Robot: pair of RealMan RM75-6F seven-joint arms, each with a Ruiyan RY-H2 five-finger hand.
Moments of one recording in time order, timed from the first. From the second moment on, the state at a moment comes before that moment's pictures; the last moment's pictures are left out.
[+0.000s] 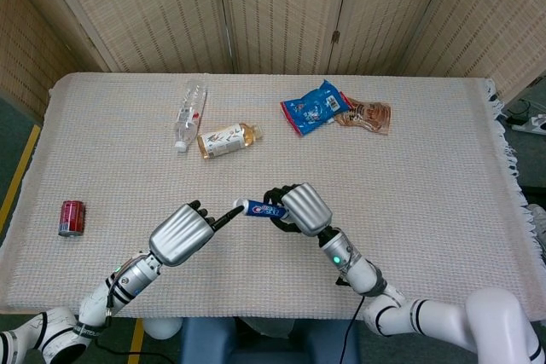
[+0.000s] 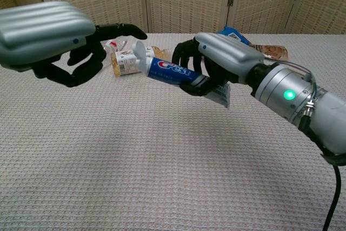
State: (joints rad) left arm -0.62 -1.28 -0.14 -1.77 1.70 1.03 0.48; right arm 0.75 -1.79 0.17 -1.22 -1.51 1.16 0.02
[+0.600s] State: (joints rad) left arm -0.60 -1.30 -0.13 -1.77 1.57 1.09 0.49; right arm 0.74 -1.83 0.17 -1.18 -1.56 1.24 0.14
